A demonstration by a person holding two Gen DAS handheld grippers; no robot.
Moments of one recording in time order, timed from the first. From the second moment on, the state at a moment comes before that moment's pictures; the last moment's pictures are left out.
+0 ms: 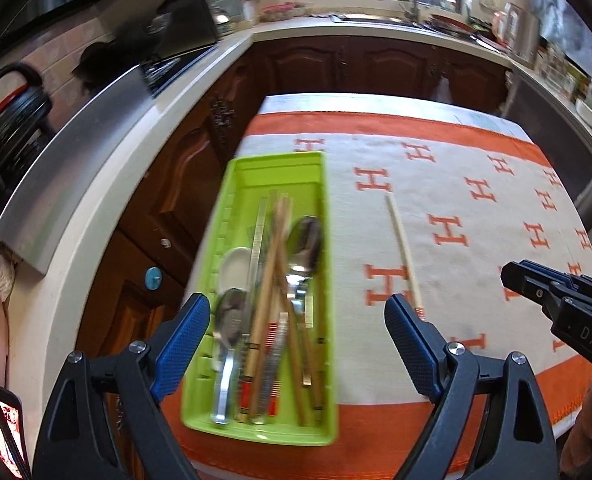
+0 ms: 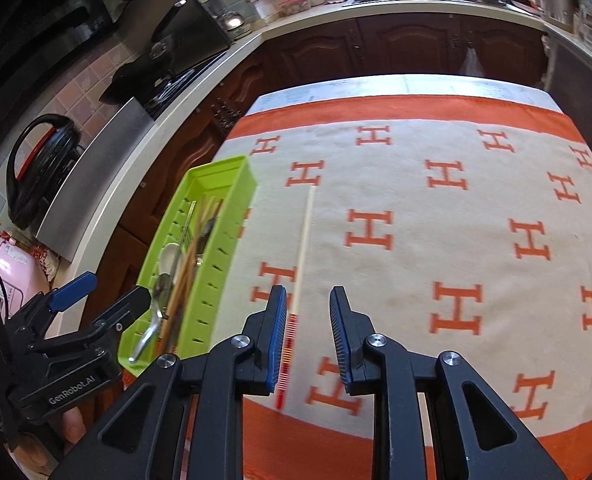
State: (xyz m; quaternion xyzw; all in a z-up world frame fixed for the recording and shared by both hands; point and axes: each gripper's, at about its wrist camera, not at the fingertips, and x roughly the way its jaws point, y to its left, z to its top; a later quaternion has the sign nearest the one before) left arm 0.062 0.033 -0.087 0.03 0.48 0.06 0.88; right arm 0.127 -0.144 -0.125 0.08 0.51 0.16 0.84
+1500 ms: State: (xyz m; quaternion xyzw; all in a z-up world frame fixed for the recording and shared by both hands) left arm 0.126 -0.057 -0.188 -0.03 0.59 -0.01 0.80; right arm 0.131 -0.281 -0.201 0.18 0.53 0.13 0.82
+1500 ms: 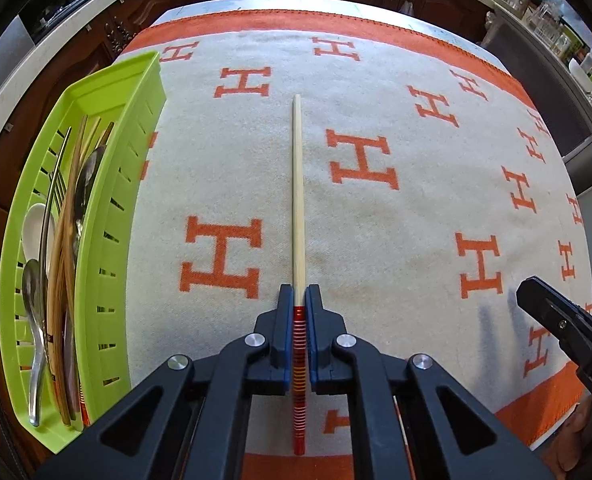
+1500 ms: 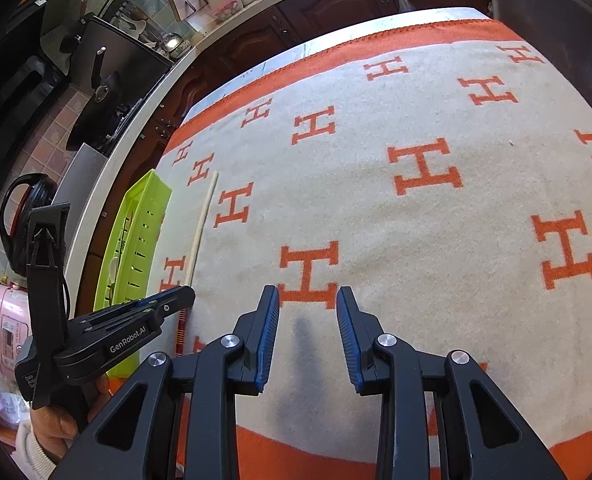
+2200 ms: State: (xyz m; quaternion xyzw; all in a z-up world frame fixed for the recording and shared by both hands) left arm 0.063 0.020 -0.077 -0.04 0.47 0.01 0.88; right arm 0.111 -0.194 -0.159 0.11 0.52 0.16 0.83
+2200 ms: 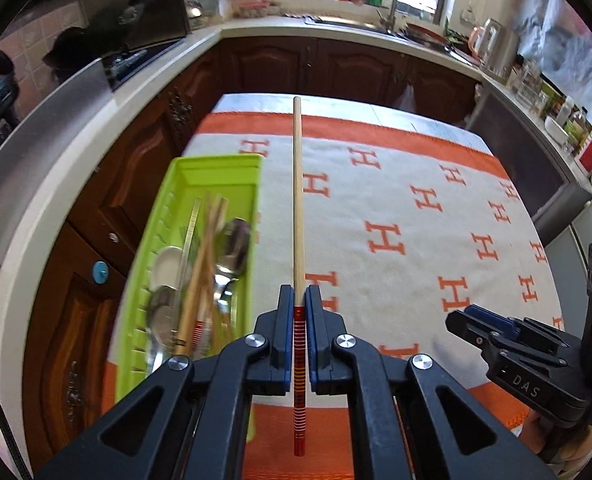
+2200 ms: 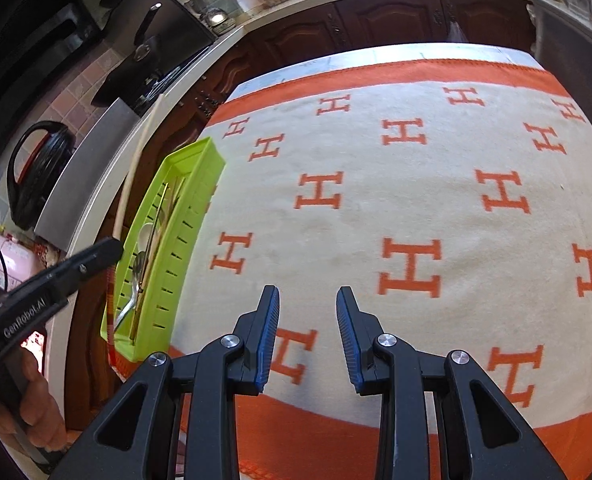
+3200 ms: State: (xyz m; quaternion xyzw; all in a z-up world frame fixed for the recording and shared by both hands) left arm 0.077 0.129 -0.135 -0.10 0.49 0.02 0.86; right arm 0.128 -0.065 -0.134 0.01 0.53 0.14 0.84
